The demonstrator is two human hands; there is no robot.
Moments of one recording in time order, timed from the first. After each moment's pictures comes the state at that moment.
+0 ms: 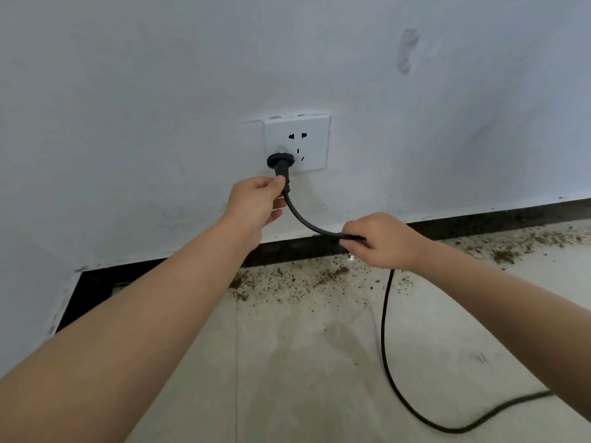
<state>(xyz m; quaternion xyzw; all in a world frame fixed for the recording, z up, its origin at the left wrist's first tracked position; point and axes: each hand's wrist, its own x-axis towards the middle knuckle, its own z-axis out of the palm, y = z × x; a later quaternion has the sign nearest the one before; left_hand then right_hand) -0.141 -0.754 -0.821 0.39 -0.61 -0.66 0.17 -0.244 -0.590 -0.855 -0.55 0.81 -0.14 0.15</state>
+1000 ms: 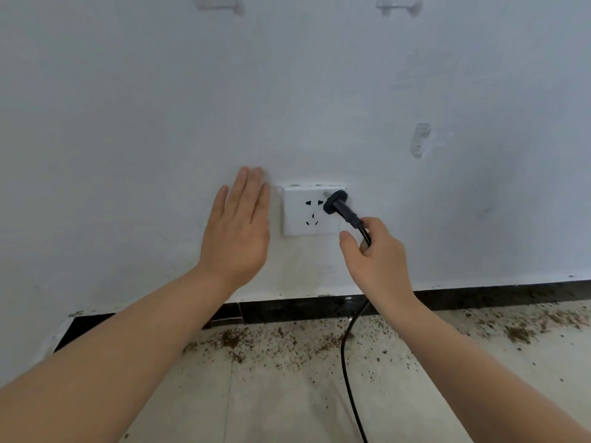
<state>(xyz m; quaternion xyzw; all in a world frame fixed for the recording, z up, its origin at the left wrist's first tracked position) -0.136 -0.823 -0.839 0.11 -0.91 0.13 0.38 -0.228 -0.640 -0.821 -0.29 0.83 -0.48 0.01</state>
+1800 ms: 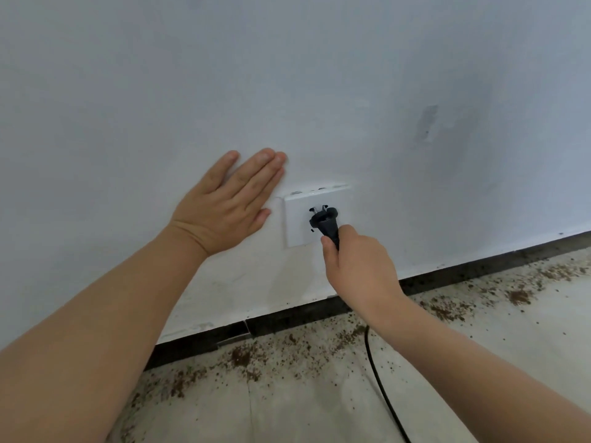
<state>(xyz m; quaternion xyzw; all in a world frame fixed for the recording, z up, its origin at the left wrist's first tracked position) -0.176 -0.906 -0.803 -0.16 -0.77 0.42 0.45 -0.211 -0.684 -0.811 -0.29 0.93 -0.22 0.03</state>
